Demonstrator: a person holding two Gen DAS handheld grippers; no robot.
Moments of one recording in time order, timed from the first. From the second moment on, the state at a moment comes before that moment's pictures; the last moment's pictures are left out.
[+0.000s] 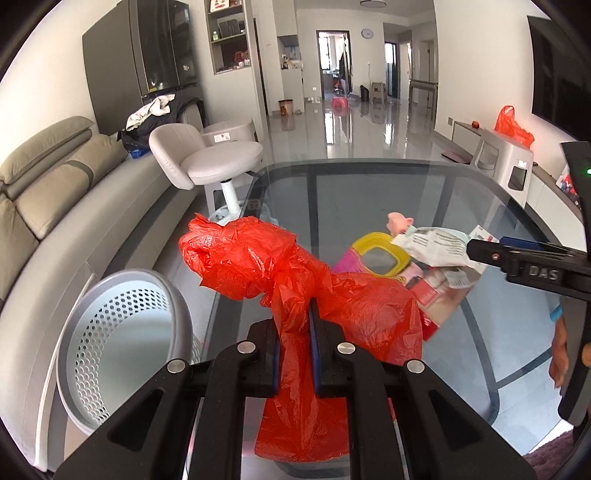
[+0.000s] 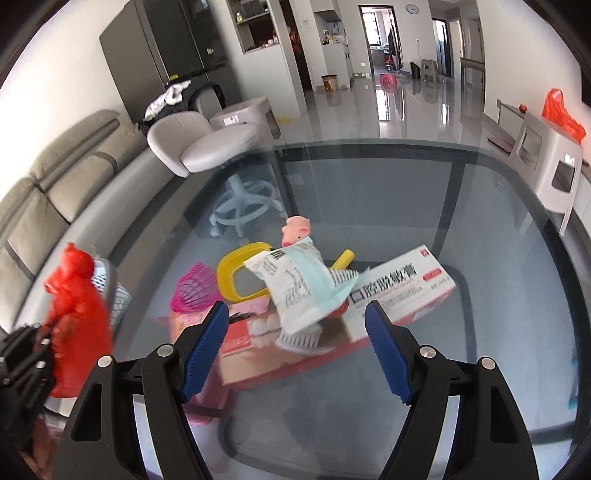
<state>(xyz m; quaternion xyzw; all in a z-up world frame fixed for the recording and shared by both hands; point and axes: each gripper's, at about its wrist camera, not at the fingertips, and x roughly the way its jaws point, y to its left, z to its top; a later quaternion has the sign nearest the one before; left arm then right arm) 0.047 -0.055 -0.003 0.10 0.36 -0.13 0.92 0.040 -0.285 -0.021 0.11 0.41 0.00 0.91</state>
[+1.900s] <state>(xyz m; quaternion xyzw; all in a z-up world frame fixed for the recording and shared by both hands) 0.056 -0.033 -0.013 0.08 0.37 -0.14 0.92 0.092 -0.270 -0.043 0.01 0.46 0.01 0.89</state>
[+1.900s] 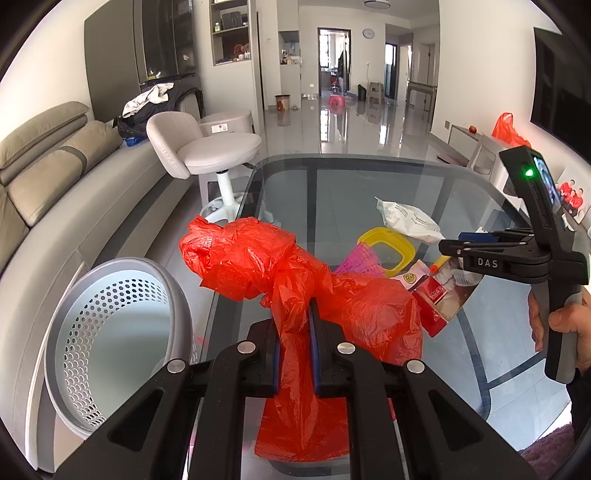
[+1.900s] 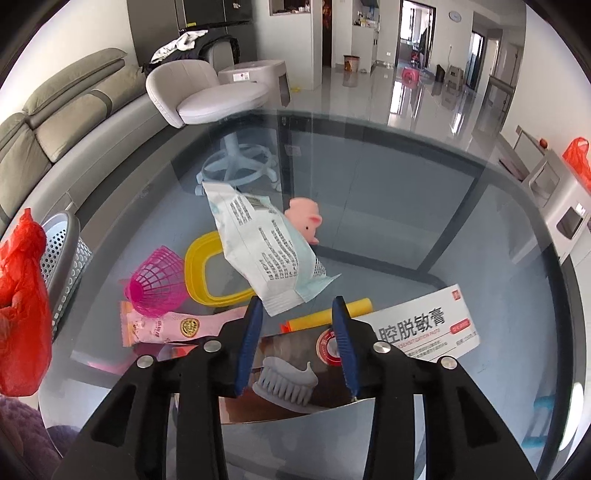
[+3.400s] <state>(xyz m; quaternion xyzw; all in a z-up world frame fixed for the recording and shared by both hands) 0.058 -0.009 -0.007 0.06 0.36 -0.12 0.92 0.109 -0.236 -0.032 0.04 0.41 0.01 0.91</state>
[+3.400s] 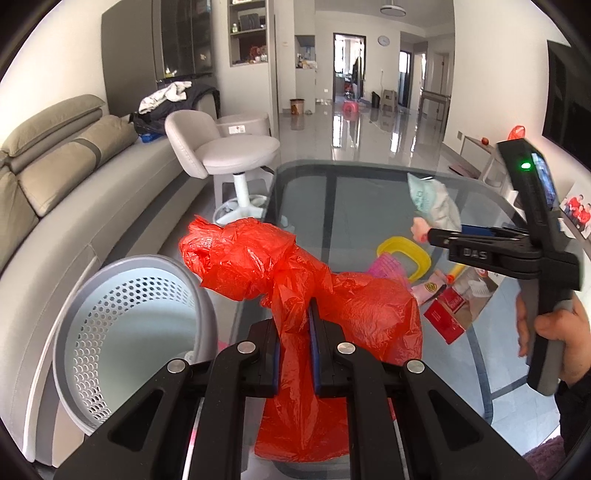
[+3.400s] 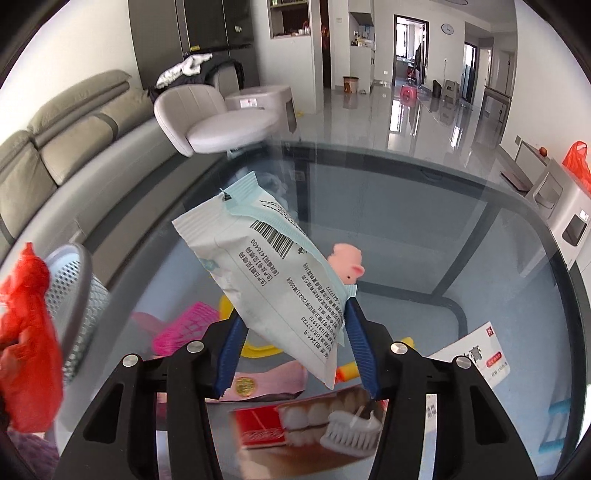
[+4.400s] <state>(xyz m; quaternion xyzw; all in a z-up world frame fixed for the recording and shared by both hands) 0.045 0.143 0.006 0.04 0.36 0.05 0.93 0.093 -0.042 0.008 0.06 0.40 0.20 0.89</state>
